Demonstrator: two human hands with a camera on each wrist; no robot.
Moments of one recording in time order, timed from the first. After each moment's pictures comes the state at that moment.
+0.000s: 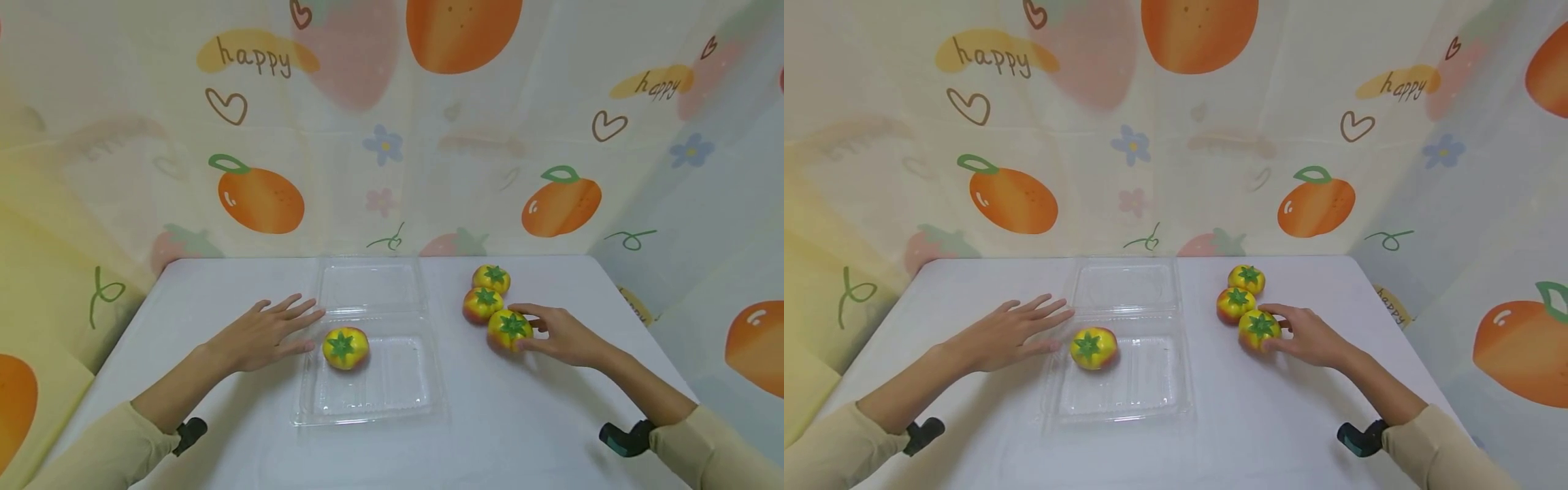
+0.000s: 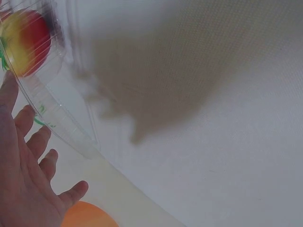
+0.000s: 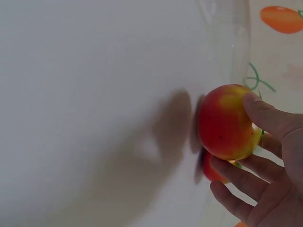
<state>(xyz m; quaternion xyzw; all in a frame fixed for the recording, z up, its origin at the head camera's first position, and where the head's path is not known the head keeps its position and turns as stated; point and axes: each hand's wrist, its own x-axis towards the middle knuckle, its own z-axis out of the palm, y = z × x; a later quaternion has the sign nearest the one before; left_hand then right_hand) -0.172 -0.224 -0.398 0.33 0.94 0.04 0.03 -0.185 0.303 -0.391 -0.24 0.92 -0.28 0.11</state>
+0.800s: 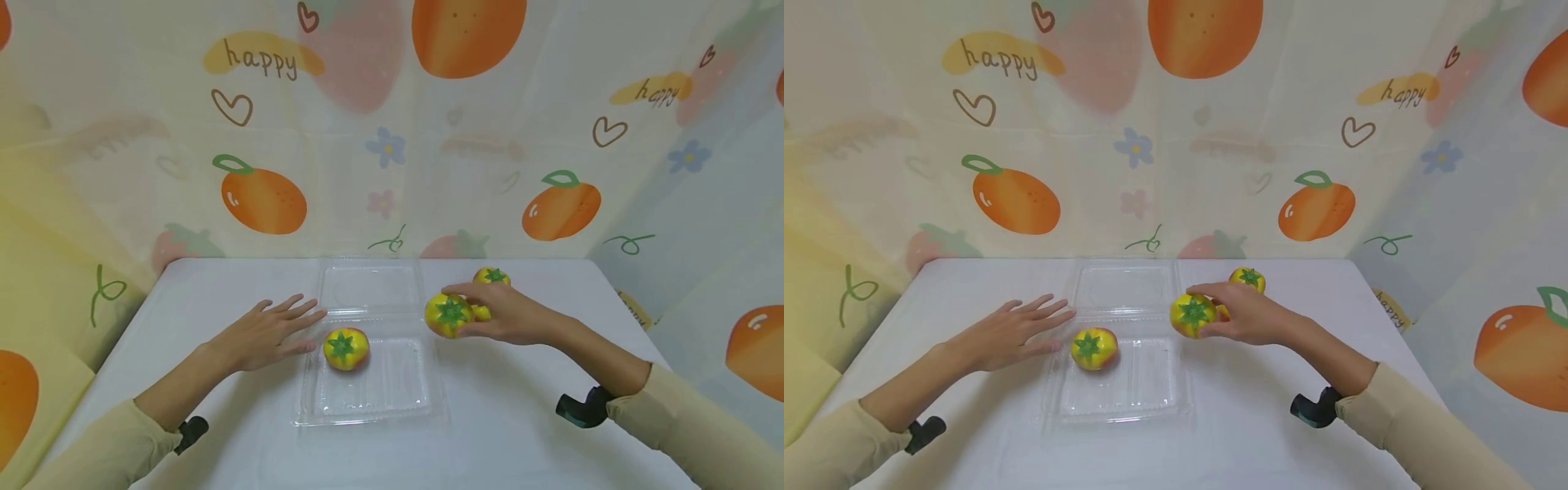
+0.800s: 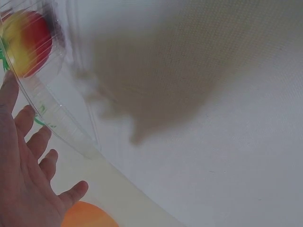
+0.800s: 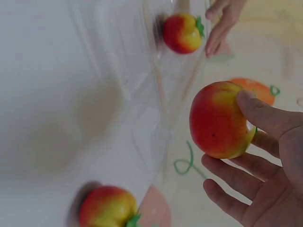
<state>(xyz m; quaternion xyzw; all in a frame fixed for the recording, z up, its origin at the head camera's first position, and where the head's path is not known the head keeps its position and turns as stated) -0.174 -0.226 -0.401 0.33 0.94 0.05 0.03 -0.190 0.201 -0.325 -0.35 0.90 -0.24 0.10</state>
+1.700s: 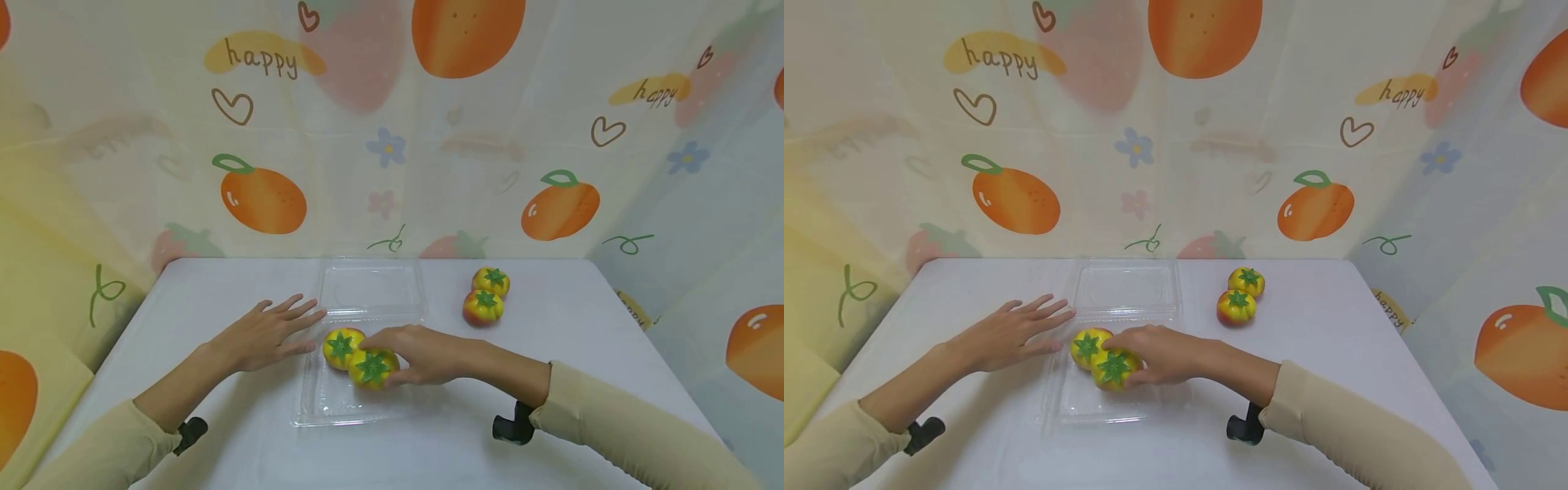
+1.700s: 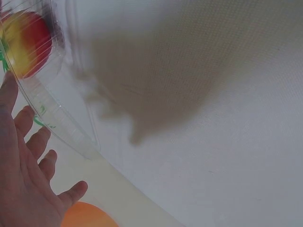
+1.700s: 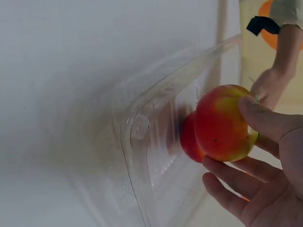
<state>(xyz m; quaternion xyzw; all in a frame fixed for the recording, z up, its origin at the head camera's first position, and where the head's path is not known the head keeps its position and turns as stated) -0.173 -0.225 -0.403 0.32 0.94 0.05 0.03 -0.165 0.091 -0.356 -0.46 0.85 -0.18 0.21</state>
